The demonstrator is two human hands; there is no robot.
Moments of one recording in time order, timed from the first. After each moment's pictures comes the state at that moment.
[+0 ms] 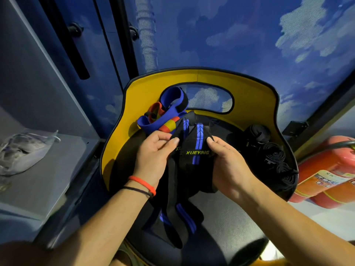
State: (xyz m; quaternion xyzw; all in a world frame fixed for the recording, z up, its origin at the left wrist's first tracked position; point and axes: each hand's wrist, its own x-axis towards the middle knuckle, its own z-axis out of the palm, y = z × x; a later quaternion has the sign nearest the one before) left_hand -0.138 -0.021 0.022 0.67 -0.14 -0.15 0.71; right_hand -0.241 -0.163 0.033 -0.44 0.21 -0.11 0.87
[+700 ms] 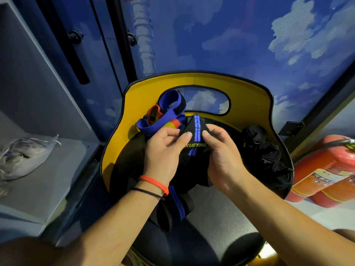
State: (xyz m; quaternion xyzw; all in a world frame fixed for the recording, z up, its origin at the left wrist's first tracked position) left_hand -0.164 -0.041 0.055 0.68 -0.15 -0.12 0.71; right_hand -0.230 -0.154 0.051 -0.42 0.23 -0.22 0.85
